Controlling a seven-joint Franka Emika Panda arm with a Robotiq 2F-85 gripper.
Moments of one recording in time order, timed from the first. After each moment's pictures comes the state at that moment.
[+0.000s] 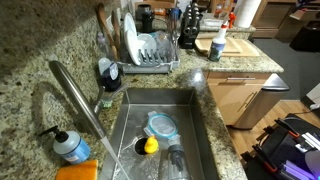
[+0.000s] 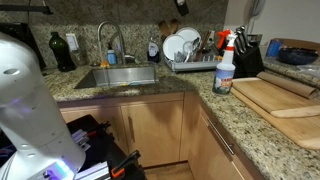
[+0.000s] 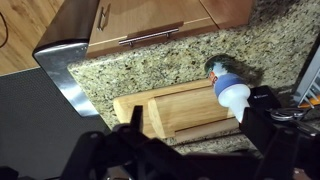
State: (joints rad) arm -0.09 -0.81 -0.21 -2.51 -0.37 2.18 0.69
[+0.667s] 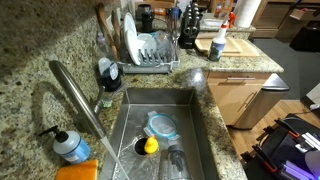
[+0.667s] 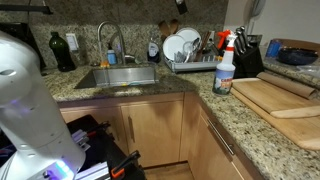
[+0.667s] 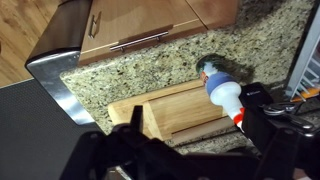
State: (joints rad) arm -0.12 -0.78 -0.16 -2.48 -0.27 2.18 0.70
